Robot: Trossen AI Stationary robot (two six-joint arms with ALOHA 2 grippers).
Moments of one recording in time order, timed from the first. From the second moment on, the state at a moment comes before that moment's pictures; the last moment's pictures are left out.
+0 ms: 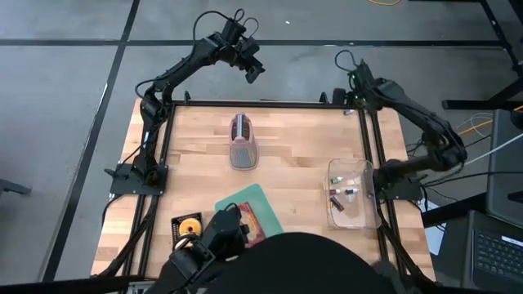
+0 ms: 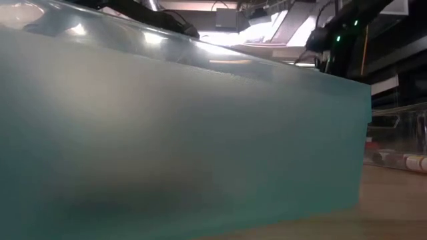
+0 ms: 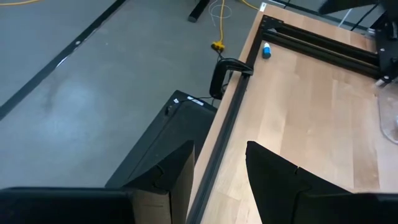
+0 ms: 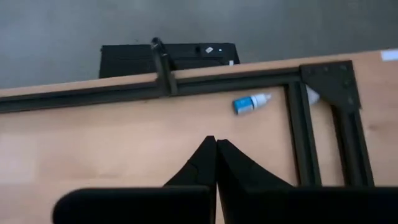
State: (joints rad) left arm 0.87 2.12 2.15 -0.76 0.44 0.25; right arm -0.98 1.31 1.06 -0.84 0.22 0.61
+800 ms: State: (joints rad) left arm 0.88 2.12 2.15 -0.76 0.44 0.25; right arm -1.11 1.70 1.22 -0.71 0.07 0.60
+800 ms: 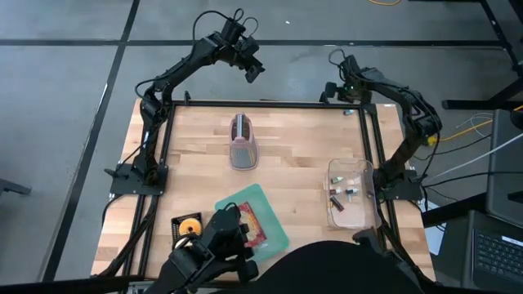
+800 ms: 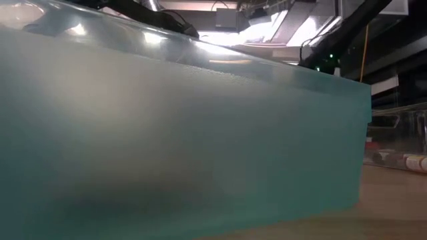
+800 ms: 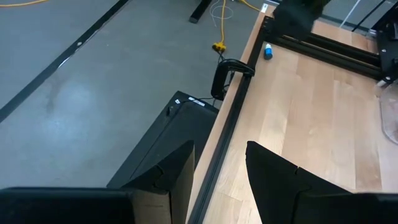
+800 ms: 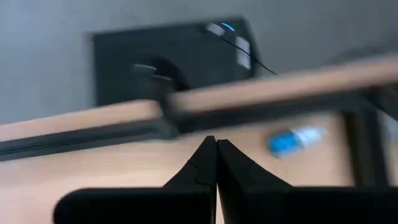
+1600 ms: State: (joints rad) left arm 0.92 2.12 2.15 -0.76 0.44 0.24; right arm -1.18 1.83 1.19 -0.75 0.31 0.73
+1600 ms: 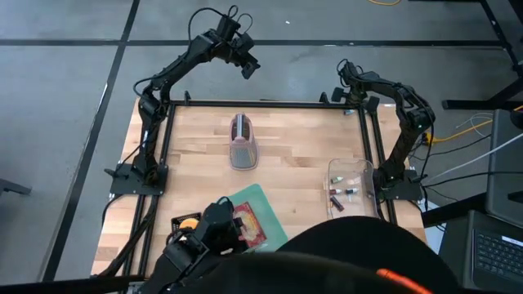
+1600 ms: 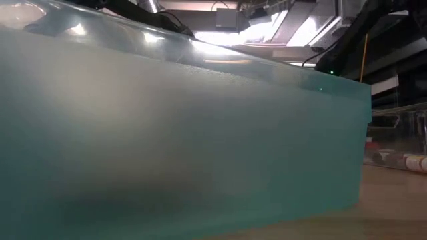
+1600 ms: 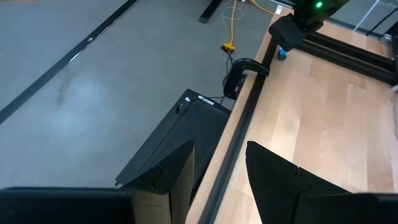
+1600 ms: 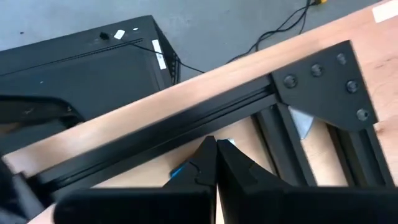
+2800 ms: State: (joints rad) left arm 0.93 2.12 2.15 -0.76 0.44 0.24; right arm -1.12 1.95 1.20 -0.63 -0.07 0.56
